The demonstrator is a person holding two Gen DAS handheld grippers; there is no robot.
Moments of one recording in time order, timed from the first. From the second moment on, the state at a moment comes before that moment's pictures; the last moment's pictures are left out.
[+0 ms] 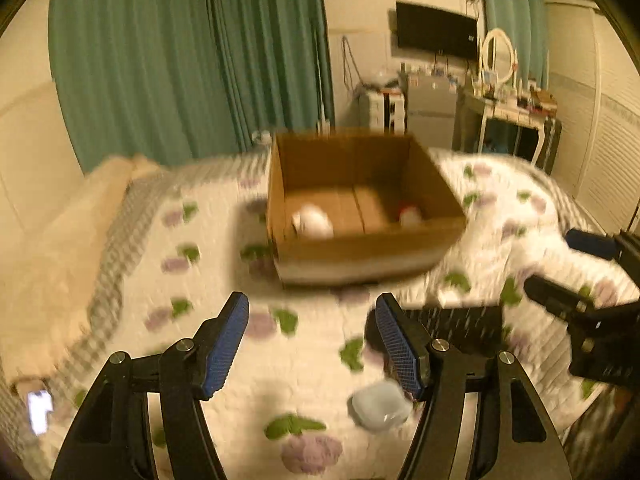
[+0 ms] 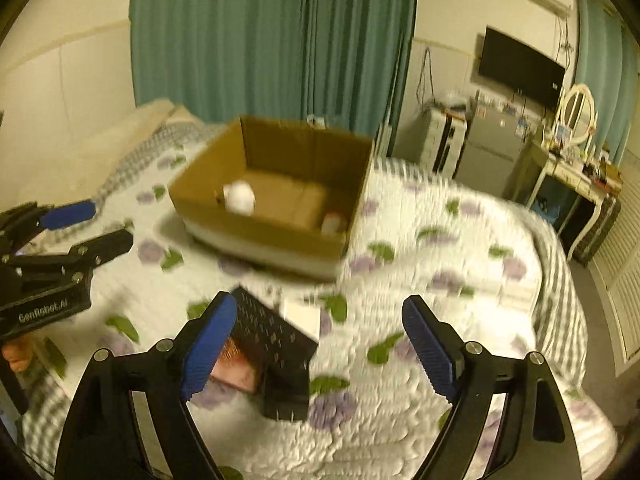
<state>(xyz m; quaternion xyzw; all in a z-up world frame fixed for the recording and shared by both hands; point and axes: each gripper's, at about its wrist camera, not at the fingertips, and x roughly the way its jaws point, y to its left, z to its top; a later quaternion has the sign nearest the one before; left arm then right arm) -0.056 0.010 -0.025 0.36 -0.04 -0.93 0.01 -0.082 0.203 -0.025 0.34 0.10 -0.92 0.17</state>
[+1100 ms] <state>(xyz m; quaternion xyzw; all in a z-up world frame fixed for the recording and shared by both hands) -0.041 0.025 -0.116 0.45 -0.07 -0.89 -0.06 -0.083 0.180 -0.060 0.37 0.14 -0.90 0.17</state>
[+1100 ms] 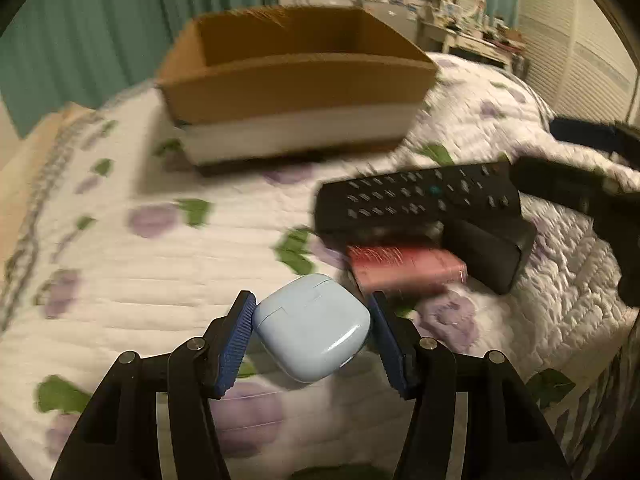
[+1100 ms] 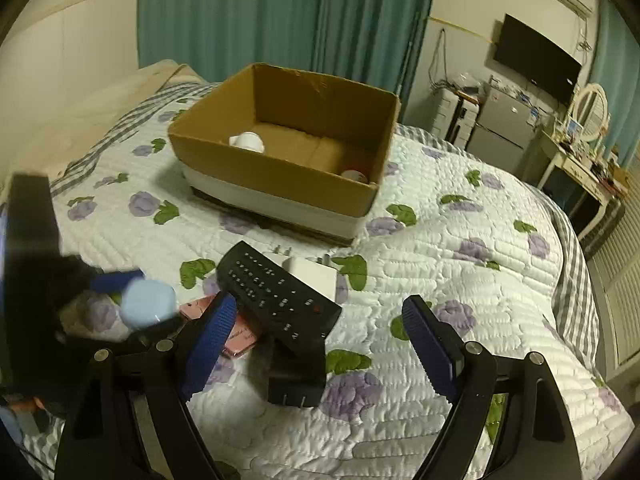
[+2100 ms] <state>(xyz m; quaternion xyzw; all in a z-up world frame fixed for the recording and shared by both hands) -0.045 -0.039 -0.086 0.43 -0.01 -0.90 0.01 -0.061 0.083 -0.148 0.40 0.40 -0.78 0.28</state>
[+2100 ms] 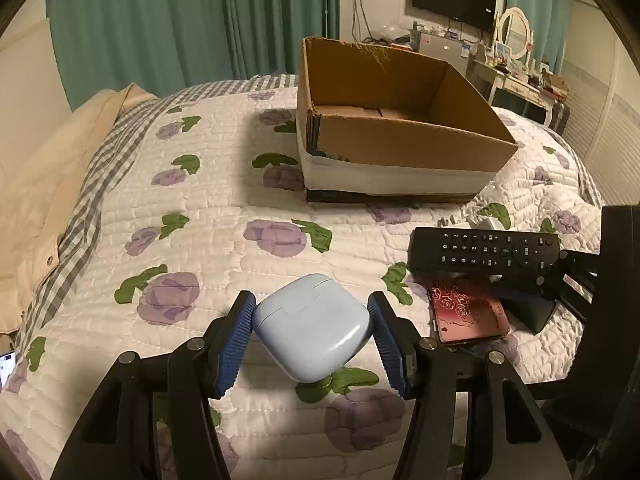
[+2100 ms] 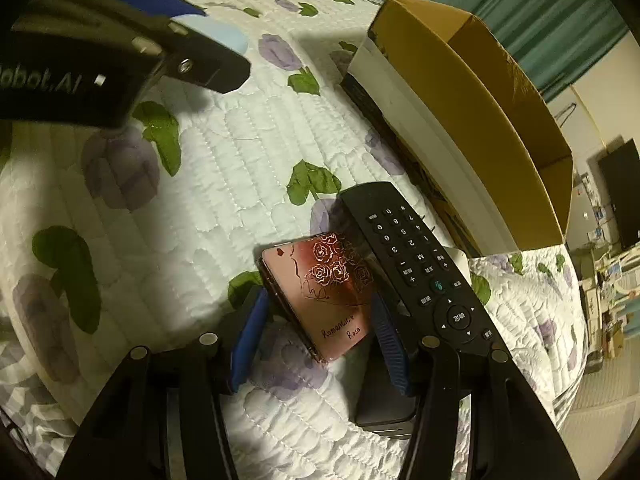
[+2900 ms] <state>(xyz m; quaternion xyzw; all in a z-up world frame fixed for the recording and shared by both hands) -0.046 -0.042 -0.087 0.43 -0.01 -0.90 0.01 -0.100 0.095 -0.154 0.40 0.35 -0.80 0.26</state>
